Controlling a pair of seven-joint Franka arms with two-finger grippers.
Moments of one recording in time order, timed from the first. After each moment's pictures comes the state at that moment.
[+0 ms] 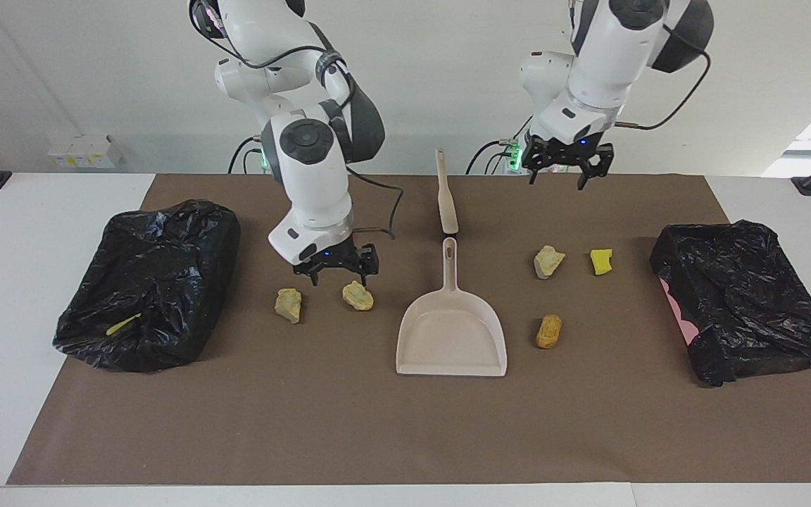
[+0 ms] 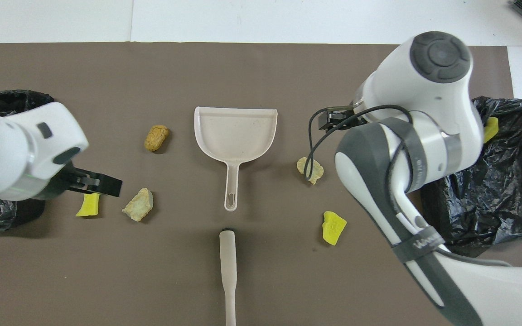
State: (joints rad) left arm -0.46 -0.21 0.00 -1.97 -0.02 1.71 -0.26; right arm 0.35 0.38 0.05 -1.52 -0.01 1.91 0.45
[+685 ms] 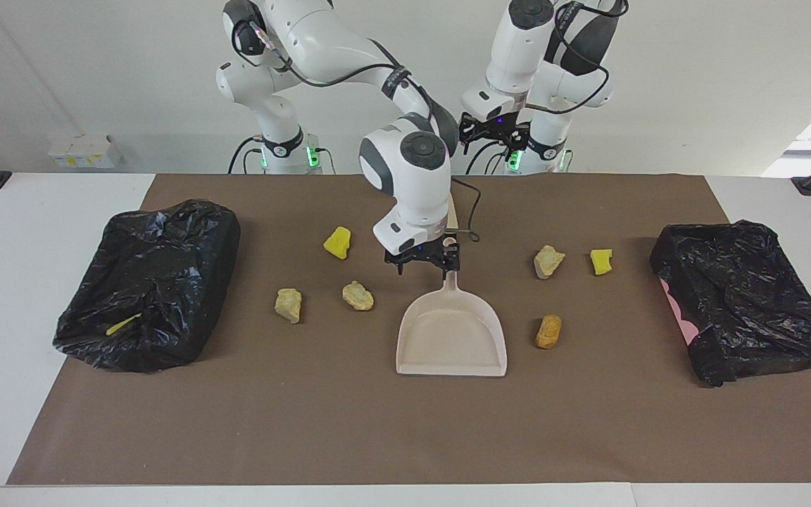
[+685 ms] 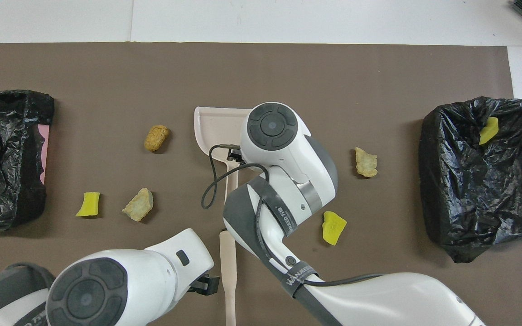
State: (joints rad) left arm -0.73 -0.40 0.00 -2.29 -0.11 1.79 -0.45; right arm 0.58 0.50 0.05 -1.50 -0.01 2.03 0.83
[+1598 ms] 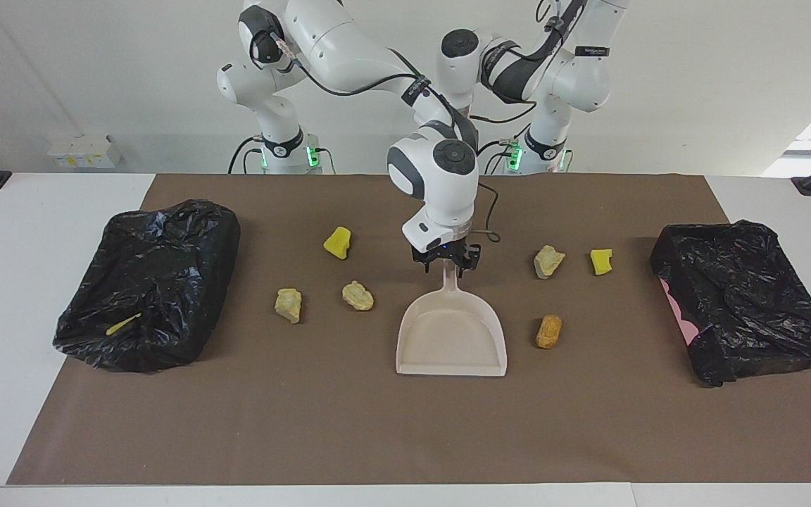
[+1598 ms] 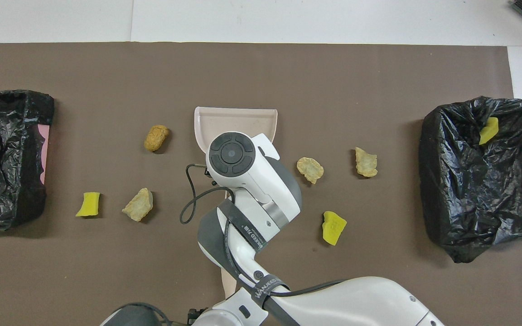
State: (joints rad) left arm -1.02 -0.30 0.00 -2.51 -0.11 2.12 -0.81; right arm 0.64 0.54 0.05 -1.52 -0.01 2.07 0.90
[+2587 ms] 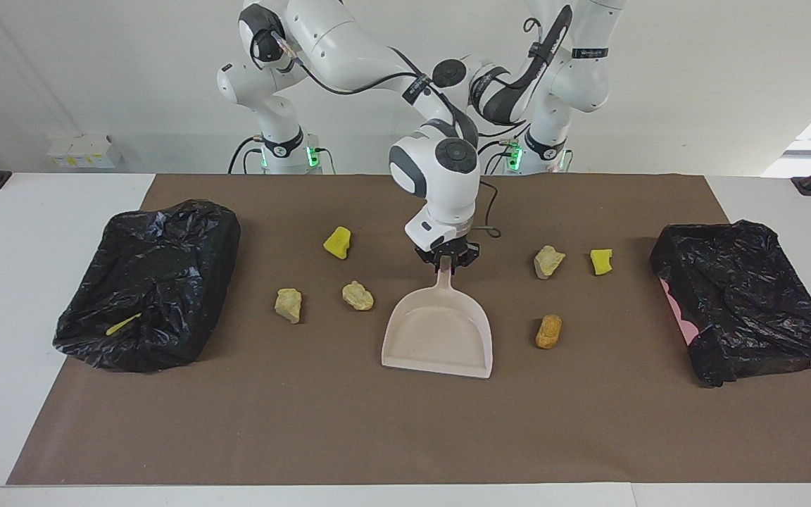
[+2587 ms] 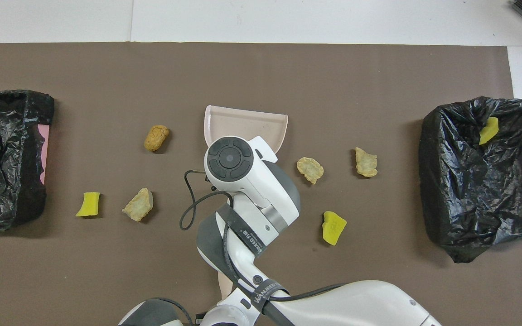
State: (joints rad) left arm -1.04 -0.24 0.01 -2.58 -0.11 2.20 -0.95; right arm 0.63 0.51 0.06 -1.53 0.00 2.07 0.84
